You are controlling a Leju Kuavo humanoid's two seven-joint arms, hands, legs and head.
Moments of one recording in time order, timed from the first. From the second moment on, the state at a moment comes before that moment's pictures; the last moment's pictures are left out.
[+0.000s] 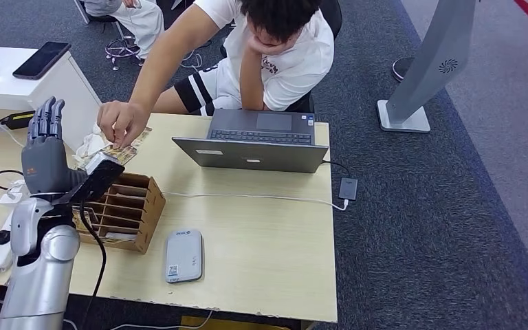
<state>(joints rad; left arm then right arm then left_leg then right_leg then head) -0.27 0.15 0.12 -1.47 -0.97 0.23 -0.13 -0.02 0.11 -0.24 -0.21 0.33 -0.18 -0.08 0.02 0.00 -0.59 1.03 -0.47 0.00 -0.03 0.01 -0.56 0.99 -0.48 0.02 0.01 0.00</state>
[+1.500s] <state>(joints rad) -0.15 0.42 -0.03 -1.53 -1.32 0.36 0.07 -0.02 0.17 -0.11 -0.19 0.55 -0.18 -0.03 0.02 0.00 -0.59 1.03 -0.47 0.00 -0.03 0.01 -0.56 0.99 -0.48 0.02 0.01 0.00</state>
